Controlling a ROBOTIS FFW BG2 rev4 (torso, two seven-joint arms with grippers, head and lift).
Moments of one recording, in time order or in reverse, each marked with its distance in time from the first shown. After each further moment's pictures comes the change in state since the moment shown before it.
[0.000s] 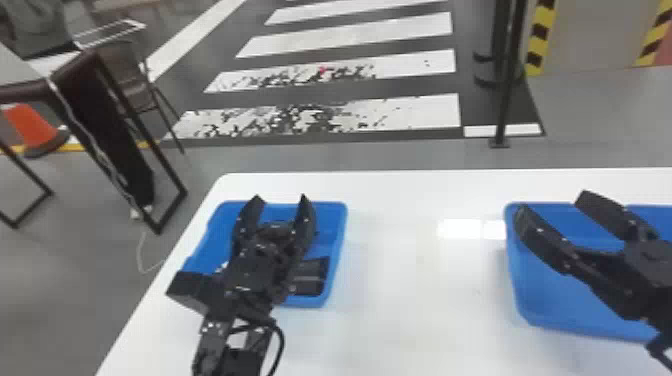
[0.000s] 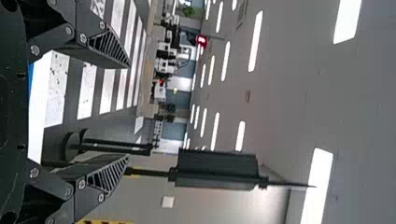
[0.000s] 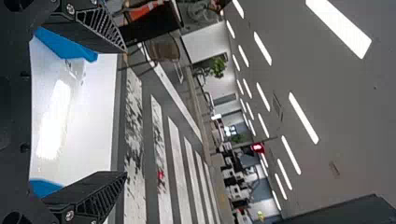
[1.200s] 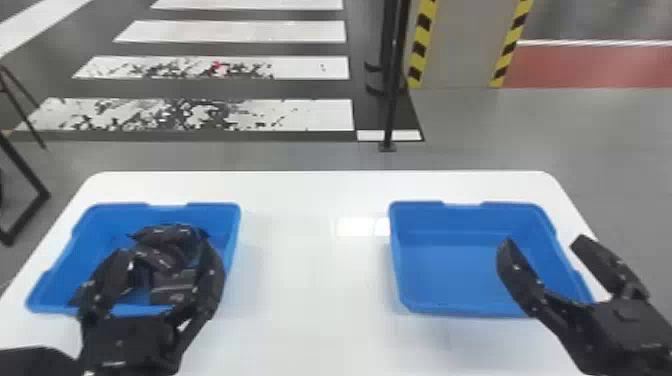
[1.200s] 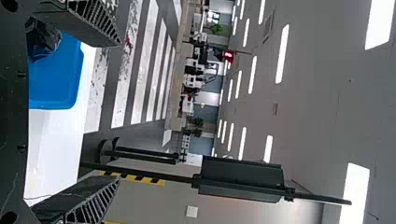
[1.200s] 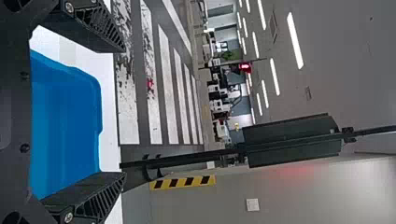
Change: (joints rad) left arm 0.308 -0.024 -0.109 -0.357 -0.070 0.151 0.225; right arm 0.399 0.095 -0.201 -0.265 0.155 -0.121 -0.171
